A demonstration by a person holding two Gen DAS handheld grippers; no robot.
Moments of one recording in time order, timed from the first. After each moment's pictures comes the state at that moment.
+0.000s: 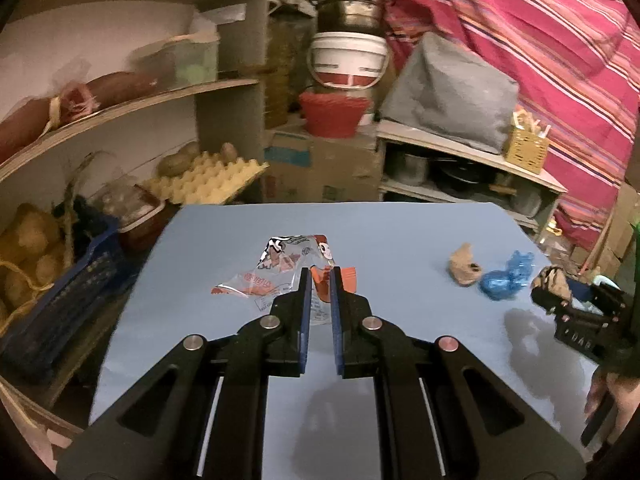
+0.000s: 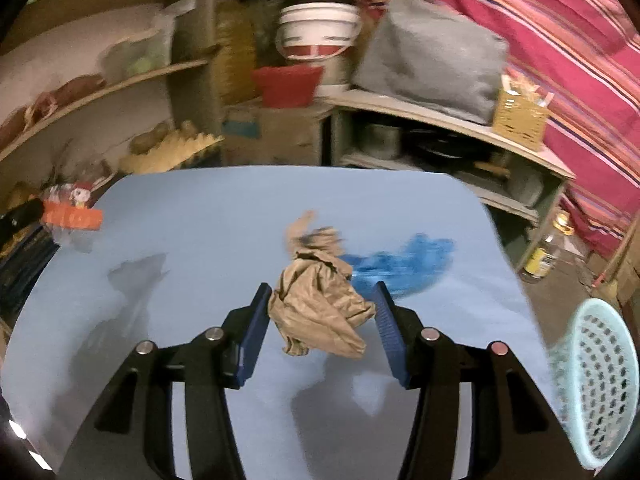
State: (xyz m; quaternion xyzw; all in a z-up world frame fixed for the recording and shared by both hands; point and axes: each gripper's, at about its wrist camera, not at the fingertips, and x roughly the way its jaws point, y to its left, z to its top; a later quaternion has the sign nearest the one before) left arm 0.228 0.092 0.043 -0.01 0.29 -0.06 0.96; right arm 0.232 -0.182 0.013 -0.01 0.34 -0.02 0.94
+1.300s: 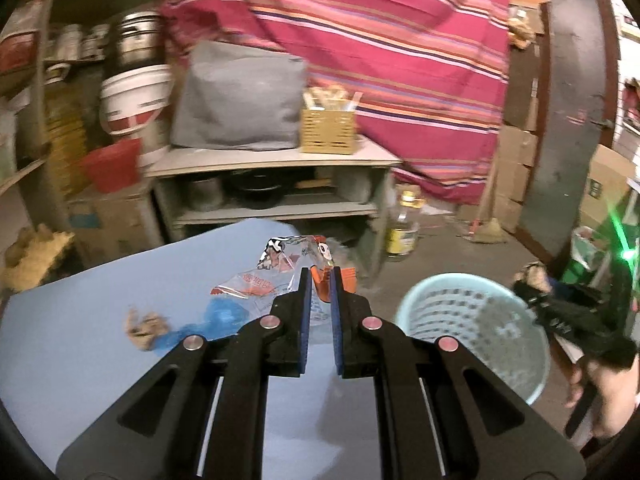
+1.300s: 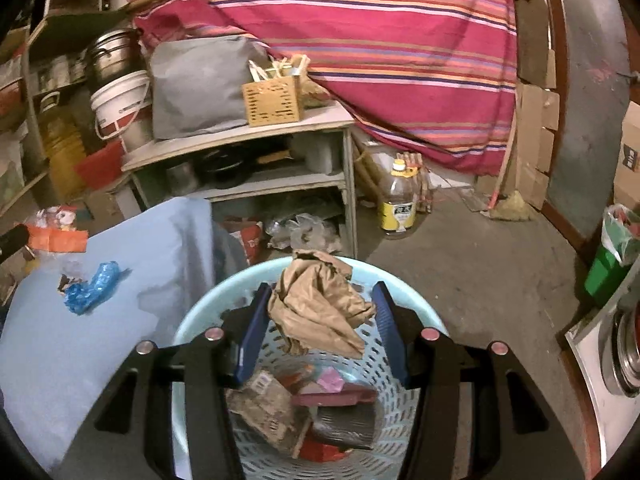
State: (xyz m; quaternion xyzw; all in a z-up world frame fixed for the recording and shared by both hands) left arm 0.184 -0.268 0.077 0.06 0.25 -0.29 0.92; right arm 0.099 -0.526 0.015 0.12 0.29 -0.22 0.92
